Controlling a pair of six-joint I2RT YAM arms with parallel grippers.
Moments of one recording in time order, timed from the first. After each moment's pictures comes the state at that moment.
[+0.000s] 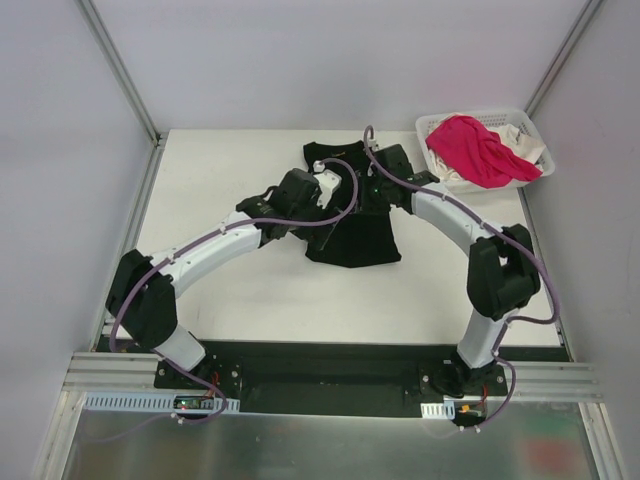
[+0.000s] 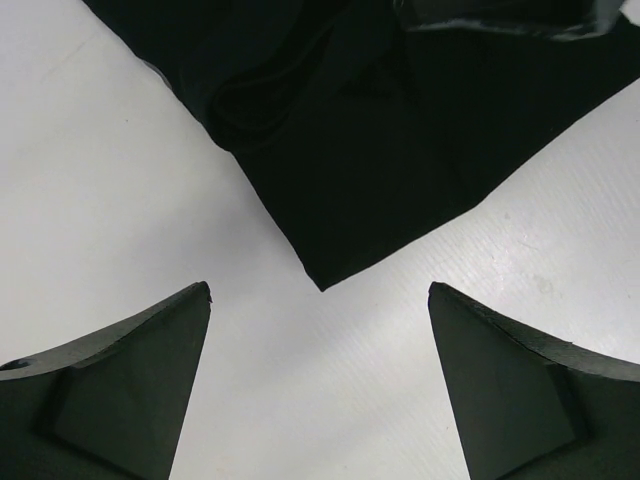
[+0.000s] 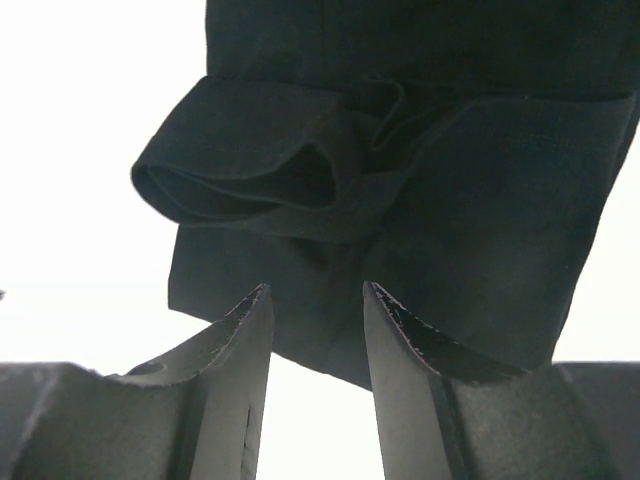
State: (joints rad) left arm -0.71 1.57 1.25 -0.50 -0.03 -0.04; right arm 0.48 1.77 1.42 -0.50 -0.15 0.39
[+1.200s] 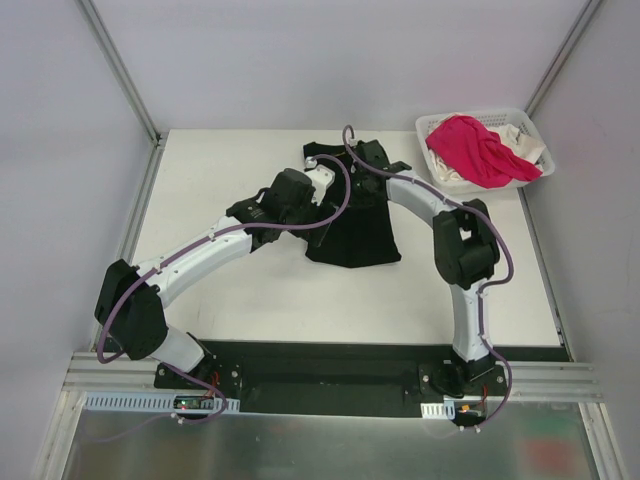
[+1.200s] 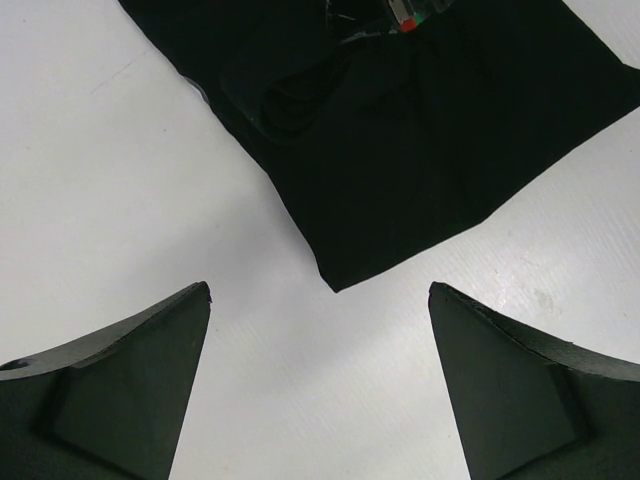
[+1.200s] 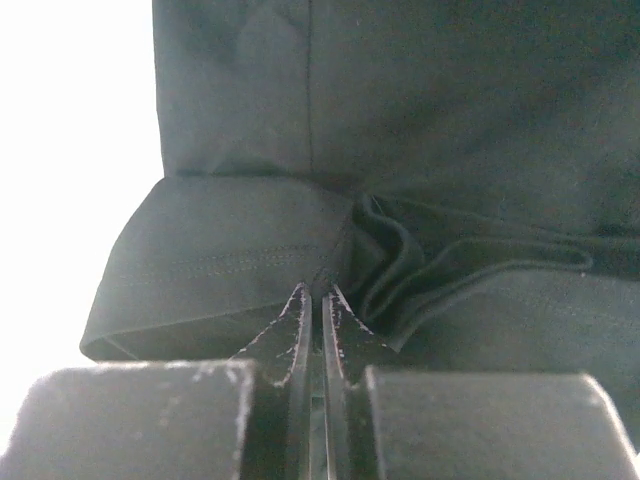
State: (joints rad) left arm -0.71 1.48 1.21 -0.46 -0.09 -0.06; right arm 0.49 2.11 1.67 -0.51 -0.17 0.39
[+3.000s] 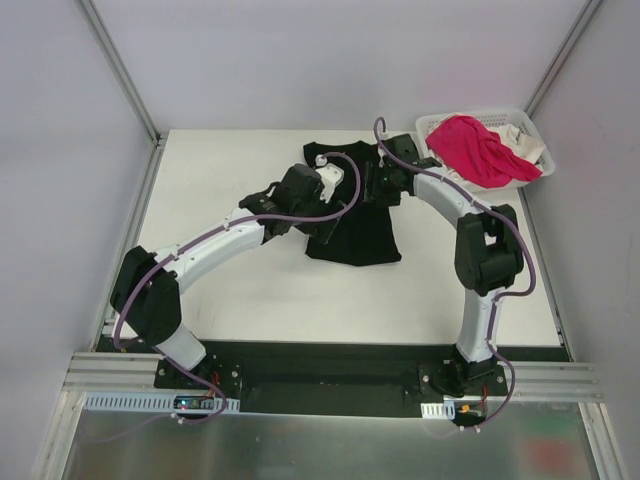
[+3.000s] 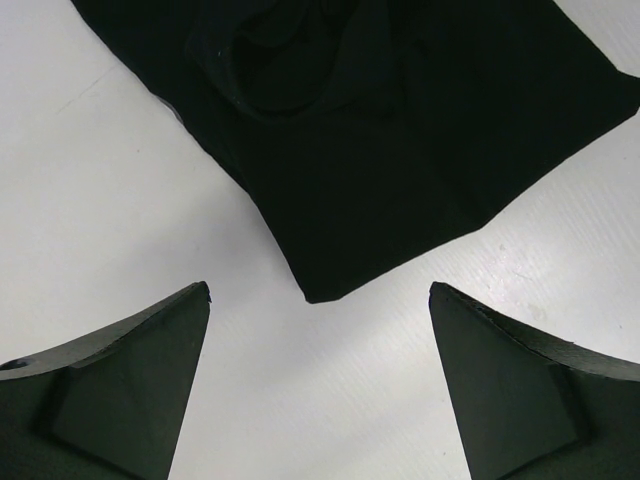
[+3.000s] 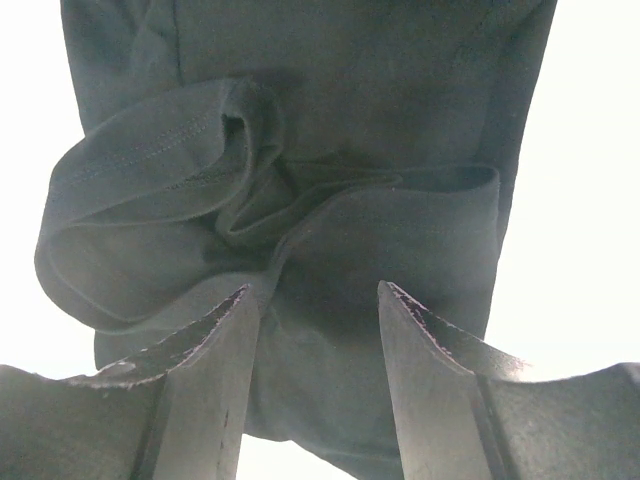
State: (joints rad) left arm -0.71 1.58 1.28 -0.46 -0.05 -0.05; right arm 0.36 1.99 1.59 -0.56 -0.16 0.36
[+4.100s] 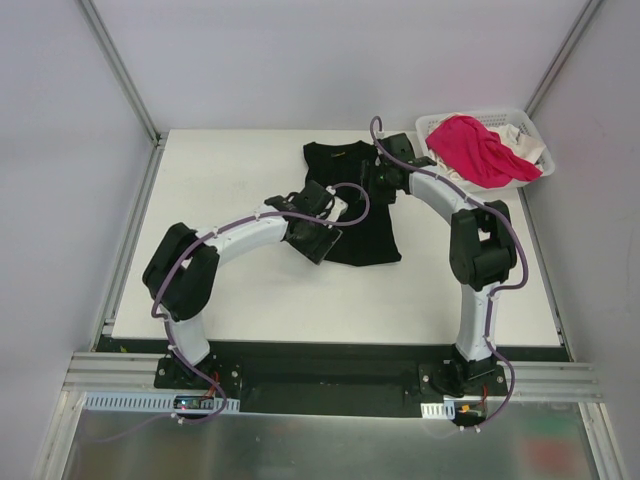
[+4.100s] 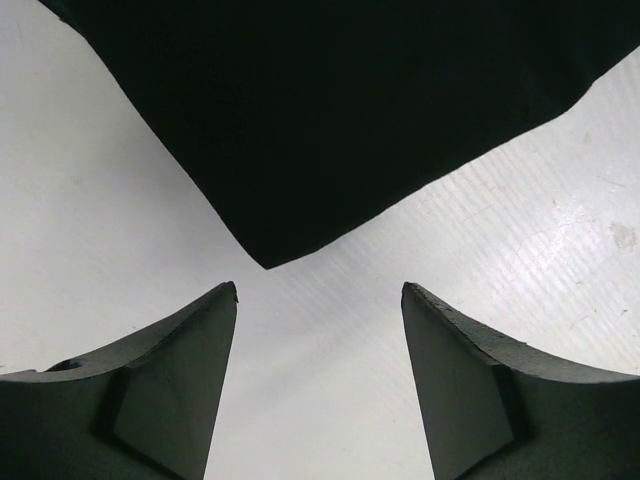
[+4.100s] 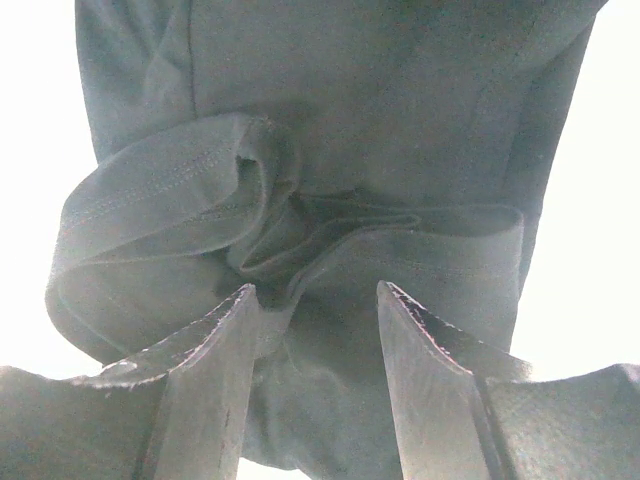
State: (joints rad) left arm -0.71 1.79 1.30 -0.63 0.04 -0.02; right arm 0.37 2.05 1.63 -0.53 -0.18 0.38
